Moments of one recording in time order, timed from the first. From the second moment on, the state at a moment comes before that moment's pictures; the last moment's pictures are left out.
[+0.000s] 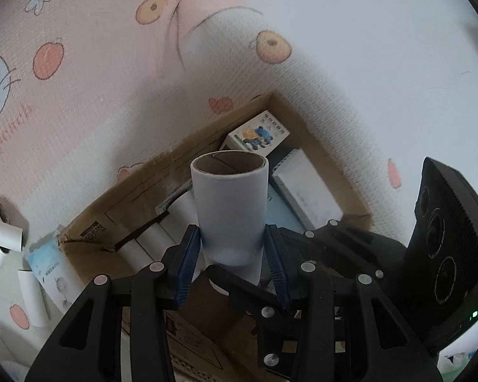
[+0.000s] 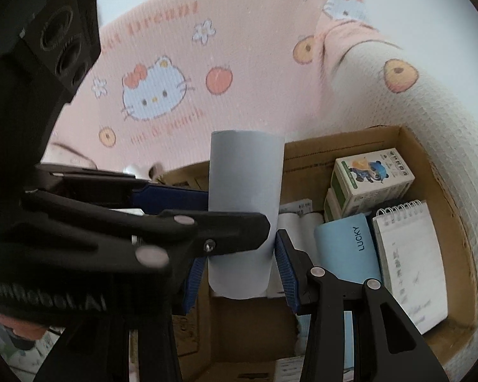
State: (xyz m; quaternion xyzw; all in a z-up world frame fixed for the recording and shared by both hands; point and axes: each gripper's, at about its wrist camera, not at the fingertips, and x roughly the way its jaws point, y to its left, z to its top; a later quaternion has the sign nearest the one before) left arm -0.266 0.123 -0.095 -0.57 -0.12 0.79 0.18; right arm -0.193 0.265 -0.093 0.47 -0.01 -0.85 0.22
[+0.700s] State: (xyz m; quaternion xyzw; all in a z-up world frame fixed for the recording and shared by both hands) left arm -0.289 0.116 -0.131 -0.66 -0.14 0.72 0.15; right arm -0.220 0.253 -0.121 0.51 -0.03 -0.82 0.26
